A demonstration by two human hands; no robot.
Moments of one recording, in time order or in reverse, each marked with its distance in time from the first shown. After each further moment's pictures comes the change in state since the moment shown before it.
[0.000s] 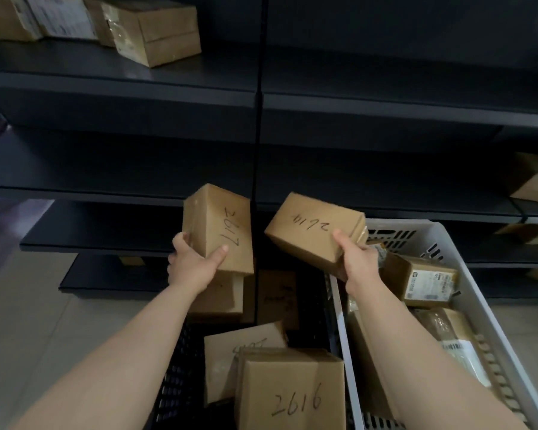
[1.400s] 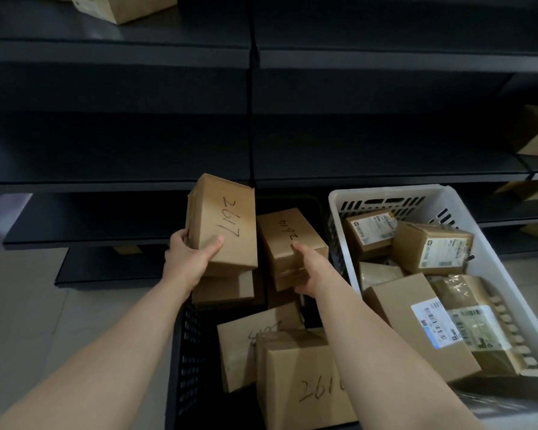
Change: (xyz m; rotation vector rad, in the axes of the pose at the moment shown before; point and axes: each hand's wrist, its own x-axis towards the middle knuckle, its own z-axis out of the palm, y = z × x) left_hand 0.031 -0.034 -0.011 -0.141 -0.142 -0.031; right_hand -0.005 0.085 0.072 -0.039 -0.026 0.493
